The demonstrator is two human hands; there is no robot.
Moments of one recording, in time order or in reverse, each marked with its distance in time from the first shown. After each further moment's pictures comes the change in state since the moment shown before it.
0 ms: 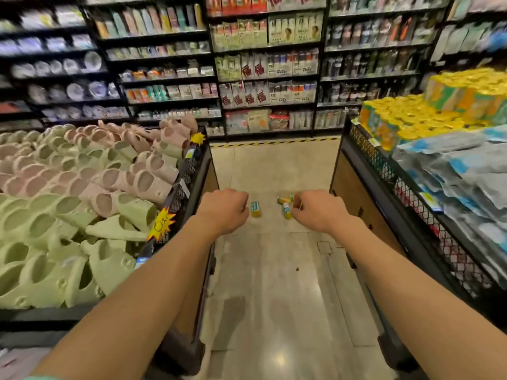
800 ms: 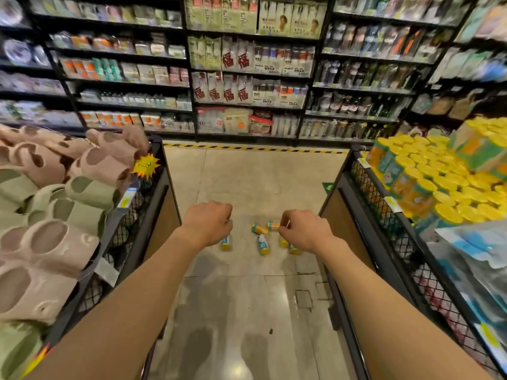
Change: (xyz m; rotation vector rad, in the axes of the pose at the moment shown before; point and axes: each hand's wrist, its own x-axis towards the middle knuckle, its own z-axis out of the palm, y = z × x) left_hand 0.418 -0.137 0.121 -0.124 -0.106 -0.050; right_hand 0.430 0.088 0.008 -0.018 -0.131 0.112
